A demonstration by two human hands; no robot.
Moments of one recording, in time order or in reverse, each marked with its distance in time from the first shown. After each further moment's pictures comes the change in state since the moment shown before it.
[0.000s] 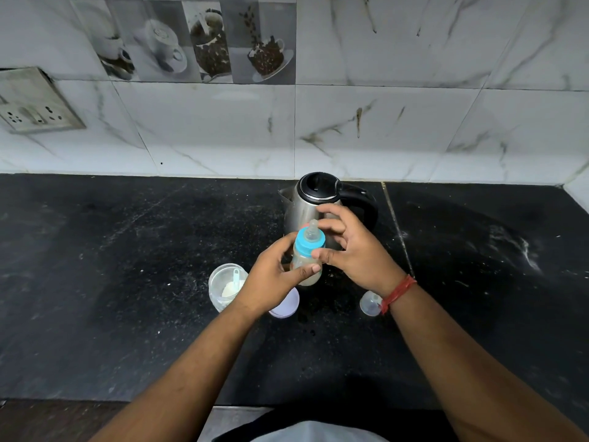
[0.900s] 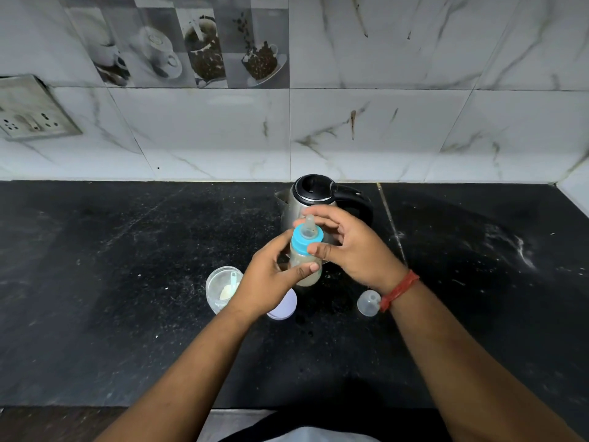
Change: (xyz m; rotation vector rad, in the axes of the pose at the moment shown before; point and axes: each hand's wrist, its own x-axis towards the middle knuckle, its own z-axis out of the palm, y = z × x) left_hand -0.006 0.021 -0.002 -0.033 0.007 0.016; right_hand -0.004 -0.027 -0.003 0.023 -0.039 -0.044
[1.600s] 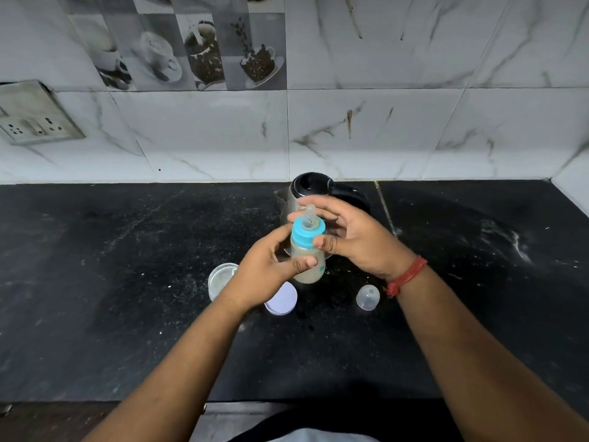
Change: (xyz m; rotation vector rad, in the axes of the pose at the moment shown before) left_hand -0.005 0.023 -0.011 -0.064 -0.111 -0.019; right_hand -0.009 -0.026 -0.010 0.064 -0.150 -0.011
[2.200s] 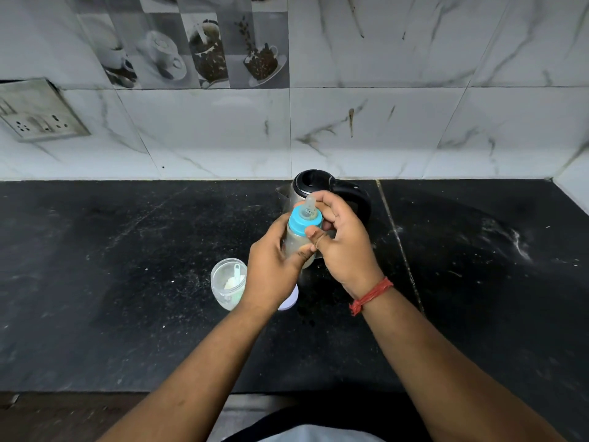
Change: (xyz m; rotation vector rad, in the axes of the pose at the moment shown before) left_hand -0.006 -0.003 0.028 0.148 0.352 0.112; right_hand 0.002 0.016 0.051 -0.013 0.487 -0.042
